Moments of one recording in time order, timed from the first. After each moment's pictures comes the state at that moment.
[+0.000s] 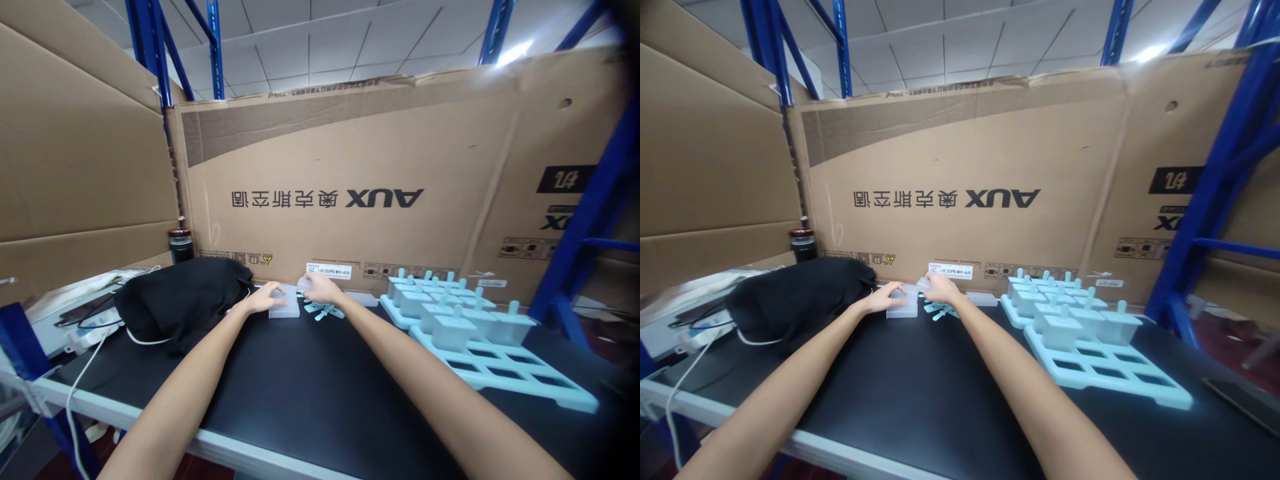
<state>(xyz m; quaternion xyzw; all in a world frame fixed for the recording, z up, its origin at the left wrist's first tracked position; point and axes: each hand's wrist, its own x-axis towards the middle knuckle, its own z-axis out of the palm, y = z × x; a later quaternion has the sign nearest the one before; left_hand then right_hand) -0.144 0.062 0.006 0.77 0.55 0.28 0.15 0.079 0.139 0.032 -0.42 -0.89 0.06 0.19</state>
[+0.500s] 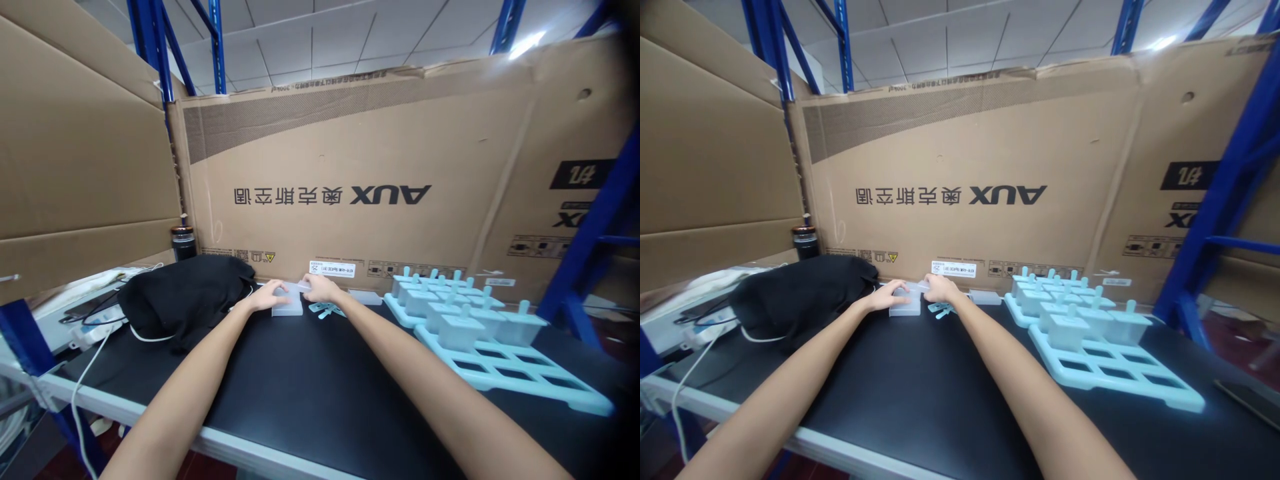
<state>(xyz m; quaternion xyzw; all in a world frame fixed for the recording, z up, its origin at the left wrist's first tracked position) -0.149 0.069 -0.001 0.77 0.55 0.29 0.16 0.071 0.143 0.025 -0.41 -0.90 0.06 0.15</state>
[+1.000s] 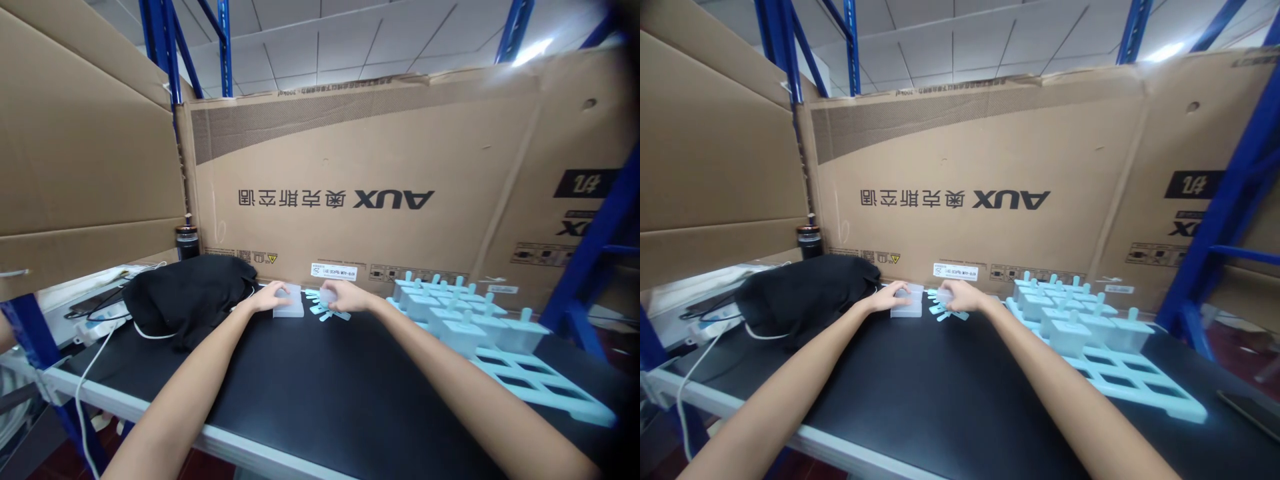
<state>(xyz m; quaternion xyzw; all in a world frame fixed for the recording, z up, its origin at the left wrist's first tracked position) -0.145 0.062 0.004 0.77 0.55 0.29 0.17 0.134 0.106 0.058 -0.34 -0.93 0.08 0.12</state>
